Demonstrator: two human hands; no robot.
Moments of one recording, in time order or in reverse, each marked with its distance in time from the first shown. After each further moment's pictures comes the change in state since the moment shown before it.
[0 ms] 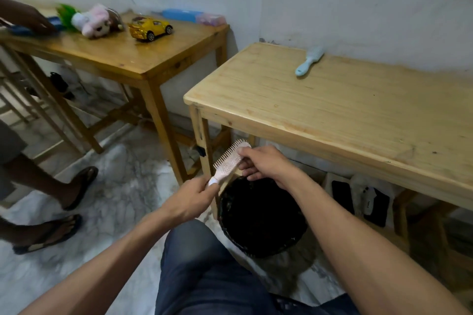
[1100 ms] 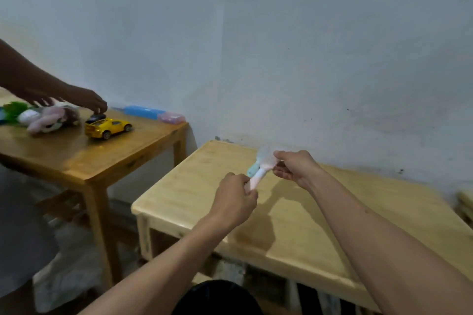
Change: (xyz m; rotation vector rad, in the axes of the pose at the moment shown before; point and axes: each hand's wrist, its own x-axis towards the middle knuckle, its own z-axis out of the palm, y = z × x) left_hand 0.098 0.231 -0.027 -0.042 0.353 0.369; right_hand 0.023 -0.176 -0.184 0.192 0.518 -0.222
